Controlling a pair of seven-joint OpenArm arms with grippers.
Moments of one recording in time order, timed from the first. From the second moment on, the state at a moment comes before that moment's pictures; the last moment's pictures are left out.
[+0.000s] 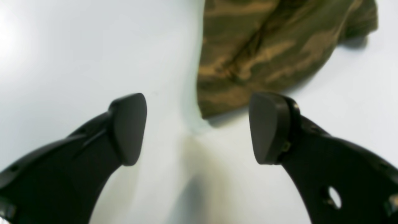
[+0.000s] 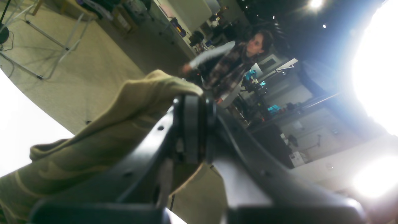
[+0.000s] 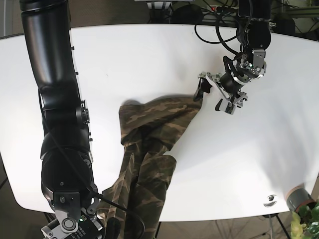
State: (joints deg) left arm 6.9 -12.3 -0.2 87.9 -18.9 -26.3 27.0; right arm 68.7 2.1 -13.5 92.9 -12.0 32.4 -57.2
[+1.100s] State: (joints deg) left arm -5.7 -9.3 10.5 63.0 -24.4 -28.8 19.2; right arm 67.9 2.0 -13.5 92.9 -12.1 32.4 -57.1
